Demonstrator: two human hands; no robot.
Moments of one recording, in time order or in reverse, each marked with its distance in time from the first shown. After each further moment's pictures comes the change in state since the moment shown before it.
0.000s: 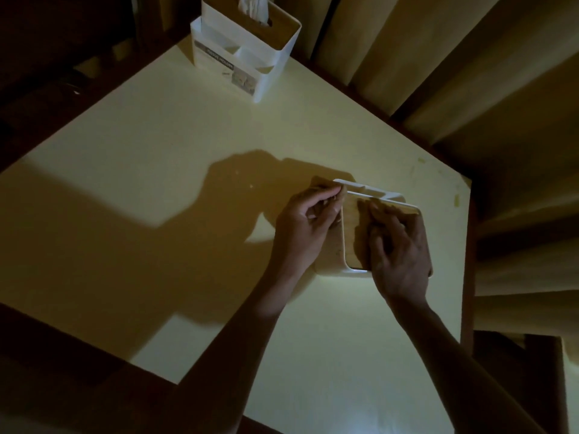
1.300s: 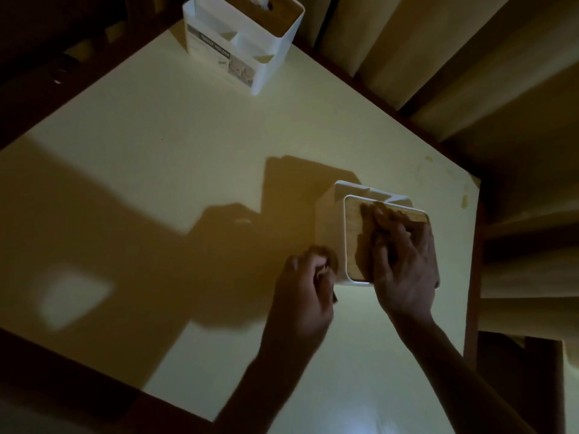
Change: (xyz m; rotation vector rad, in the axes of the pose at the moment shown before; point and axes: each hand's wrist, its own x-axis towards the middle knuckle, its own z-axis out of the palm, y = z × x) left_hand -0.077 0.000 -0.003 0.458 -0.031 -0.012; right_hand 0.000 0.005 0.003 -0.046 -0.025 -0.014
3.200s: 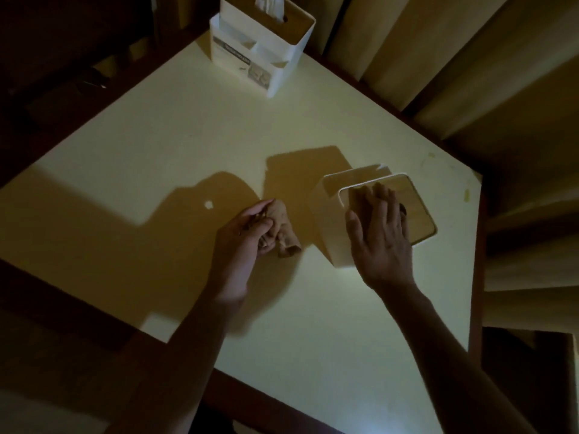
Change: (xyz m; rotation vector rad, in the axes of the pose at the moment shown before) left_hand 0.027 -0.024 -0.084 -0.738 0.123 -0.441; right_hand -0.007 -0.045 0.008 -0.048 -0.221 -0.009
